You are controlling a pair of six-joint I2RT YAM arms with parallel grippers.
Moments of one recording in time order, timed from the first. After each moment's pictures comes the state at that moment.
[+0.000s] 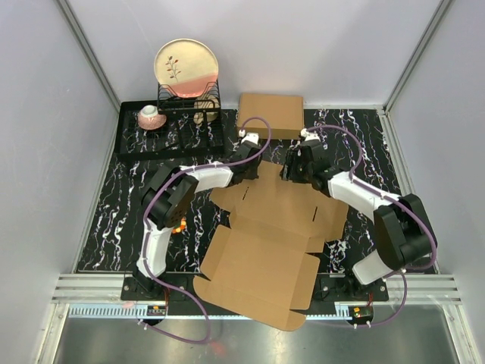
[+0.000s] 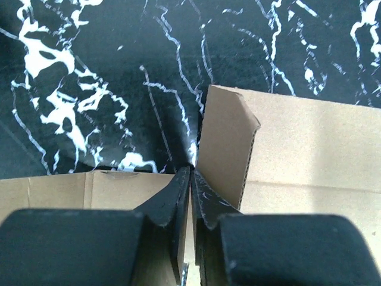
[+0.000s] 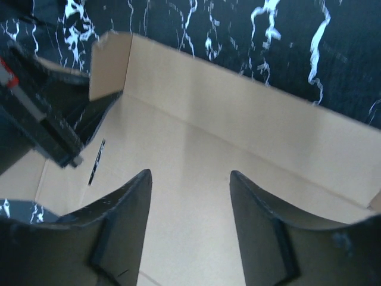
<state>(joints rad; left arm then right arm) -0.67 2.10 1.36 -0.03 -0.22 -0.42 0.43 1.53 0.92 -0.11 0.01 0.47</state>
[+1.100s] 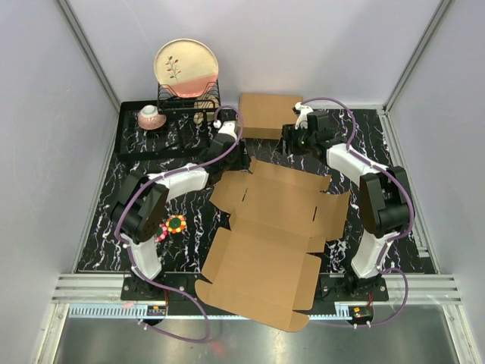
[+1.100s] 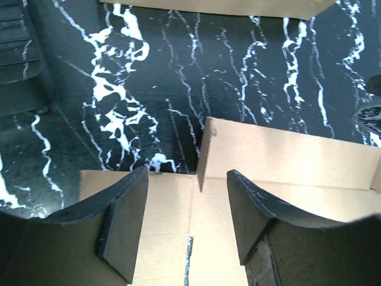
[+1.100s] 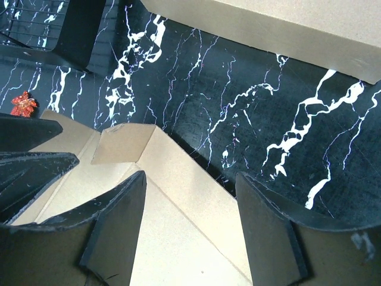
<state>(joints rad) -0.56 1.82 1.13 0.13 -0.12 -0.49 0.29 1.83 1.29 -0.07 -0.31 0.20</state>
